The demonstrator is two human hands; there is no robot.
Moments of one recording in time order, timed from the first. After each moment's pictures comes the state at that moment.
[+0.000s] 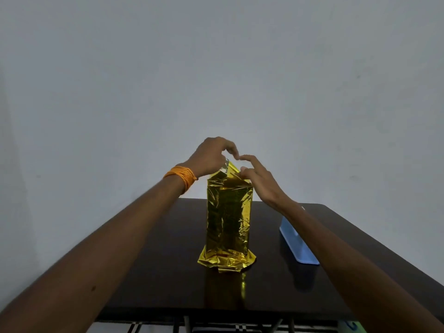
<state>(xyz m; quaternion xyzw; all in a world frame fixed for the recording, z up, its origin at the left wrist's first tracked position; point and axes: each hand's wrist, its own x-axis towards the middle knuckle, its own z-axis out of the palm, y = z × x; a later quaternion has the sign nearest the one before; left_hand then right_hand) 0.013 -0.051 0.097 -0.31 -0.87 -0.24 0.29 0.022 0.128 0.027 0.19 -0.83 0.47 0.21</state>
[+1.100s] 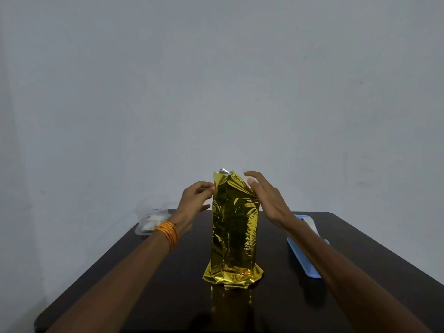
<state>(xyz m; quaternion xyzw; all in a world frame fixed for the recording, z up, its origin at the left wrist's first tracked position) -0.019 -0.084 -0.001 -0.17 -0.71 -0.67 0.13 0.011 0.129 0.008 0.18 -0.82 0.48 0.24</state>
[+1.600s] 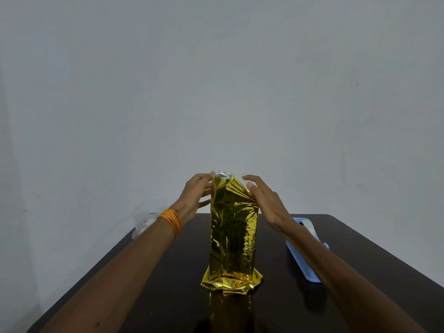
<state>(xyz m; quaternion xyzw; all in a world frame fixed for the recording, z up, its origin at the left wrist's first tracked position) -0.035 -0.076 0.033 -0.15 -0.69 -0.71 0.06 0.010 0.129 0.010 0.17 -0.82 0.49 0.24</state>
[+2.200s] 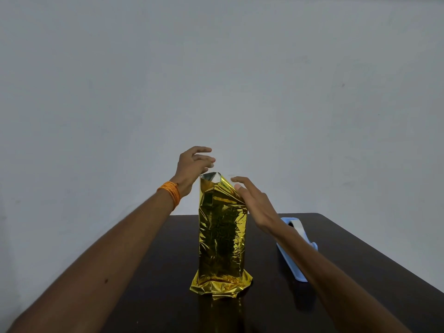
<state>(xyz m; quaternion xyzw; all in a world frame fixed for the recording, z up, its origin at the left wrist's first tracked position) -0.058 -0.054 0.089 -0.22 -0.71 -0.63 0.21 0.014 0.131 0.011 0.17 -0.82 0.49 0.24</state>
